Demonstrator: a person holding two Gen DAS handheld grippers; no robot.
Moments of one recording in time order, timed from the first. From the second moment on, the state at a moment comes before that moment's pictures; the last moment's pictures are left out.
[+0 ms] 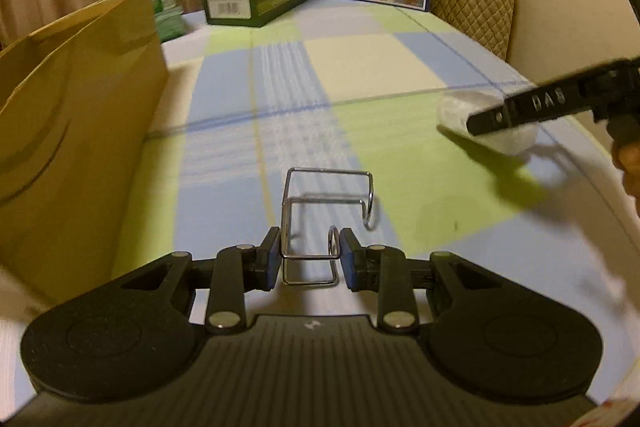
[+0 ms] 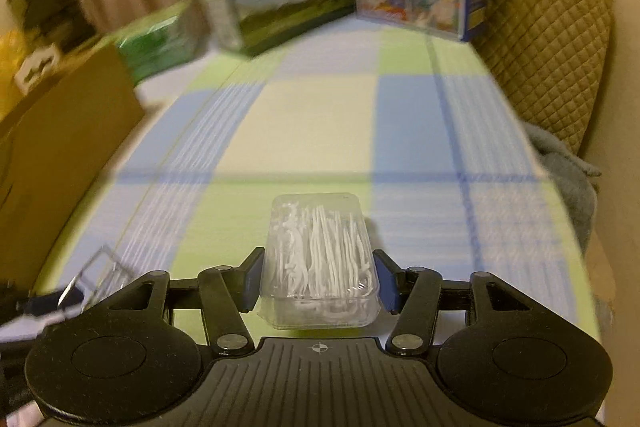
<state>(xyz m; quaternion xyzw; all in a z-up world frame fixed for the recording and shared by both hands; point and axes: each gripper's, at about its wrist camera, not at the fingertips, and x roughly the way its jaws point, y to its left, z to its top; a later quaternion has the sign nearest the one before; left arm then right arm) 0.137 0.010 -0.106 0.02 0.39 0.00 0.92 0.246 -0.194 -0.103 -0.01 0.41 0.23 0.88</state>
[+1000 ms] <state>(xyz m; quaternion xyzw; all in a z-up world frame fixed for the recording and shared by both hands) 0.156 0.015 -0.115 0.05 0.38 -0.04 0.92 0.190 -0.174 -0.118 -0.01 0.41 0.21 0.89</state>
